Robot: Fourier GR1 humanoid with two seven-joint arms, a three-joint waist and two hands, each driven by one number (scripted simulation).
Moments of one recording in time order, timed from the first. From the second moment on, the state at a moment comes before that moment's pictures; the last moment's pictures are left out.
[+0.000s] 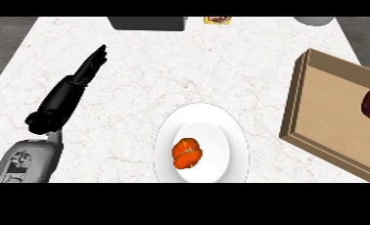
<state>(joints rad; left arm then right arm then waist) -0.23 0.29 -0.03 -1.54 -0.09 -0.19 -0.07 -0.10 -1.04 0.01 -1.63 0.22 0.08 -0.04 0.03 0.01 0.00</state>
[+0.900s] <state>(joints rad) -0.24 0.27 -0.02 -1.53 -0.11 -0.19 -0.07 -0.40 -1.01 0.10 -0.97 0.33 0.39 -0.61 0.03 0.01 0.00</state>
